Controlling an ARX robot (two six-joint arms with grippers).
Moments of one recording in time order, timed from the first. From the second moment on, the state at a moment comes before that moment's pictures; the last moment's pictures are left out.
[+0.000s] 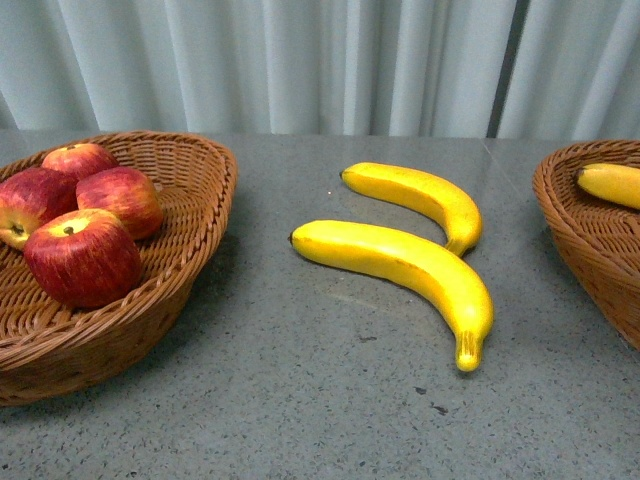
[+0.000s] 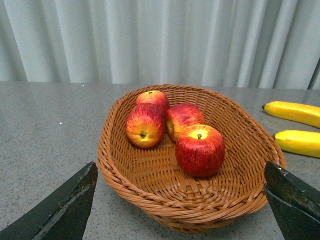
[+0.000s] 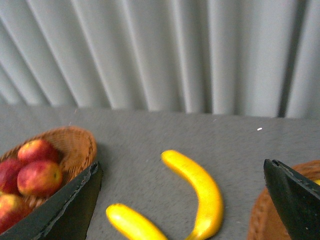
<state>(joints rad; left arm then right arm) 0.00 0.01 0.01 0.00 0.00 0.00 0.27 1.33 0.70 0.55 -0.12 0.16</state>
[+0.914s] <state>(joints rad) 0.00 0.01 0.01 0.00 0.00 0.00 0.45 1.84 1.15 -0.03 -0.23 -0.45</state>
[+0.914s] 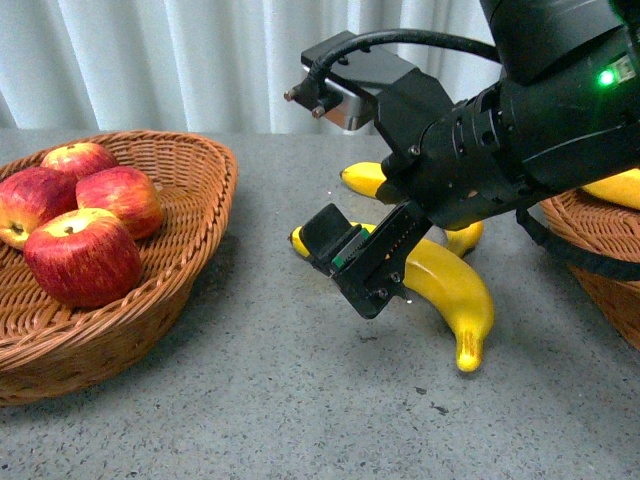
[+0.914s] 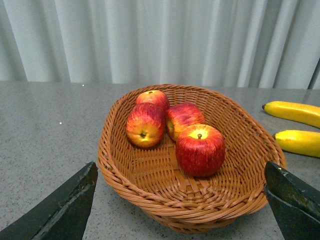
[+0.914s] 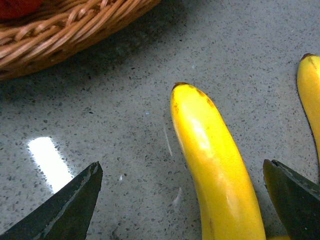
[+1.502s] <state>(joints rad) 0.00 0.01 0.01 0.00 0.00 0.00 0.44 1.95 1.25 -0.17 -0.14 -0.47</state>
